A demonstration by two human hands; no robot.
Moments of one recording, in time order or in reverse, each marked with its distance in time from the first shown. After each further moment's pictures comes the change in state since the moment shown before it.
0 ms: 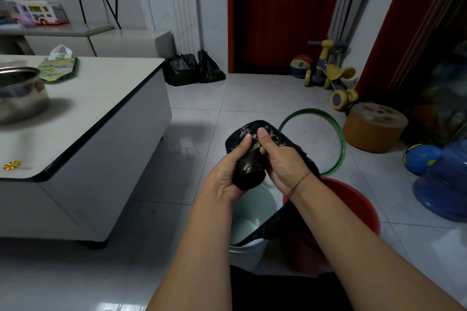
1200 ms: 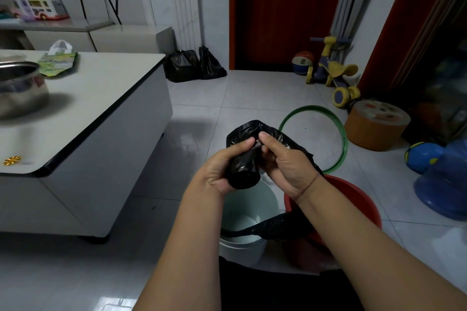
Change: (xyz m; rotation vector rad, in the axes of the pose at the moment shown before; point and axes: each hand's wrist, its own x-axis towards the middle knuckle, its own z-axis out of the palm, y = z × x) left_hand -0.009 0.015 -0.010 0.071 -0.076 -0.056; right_hand -0.009 -0.005 -0.004 0.189 -0.092 0.095
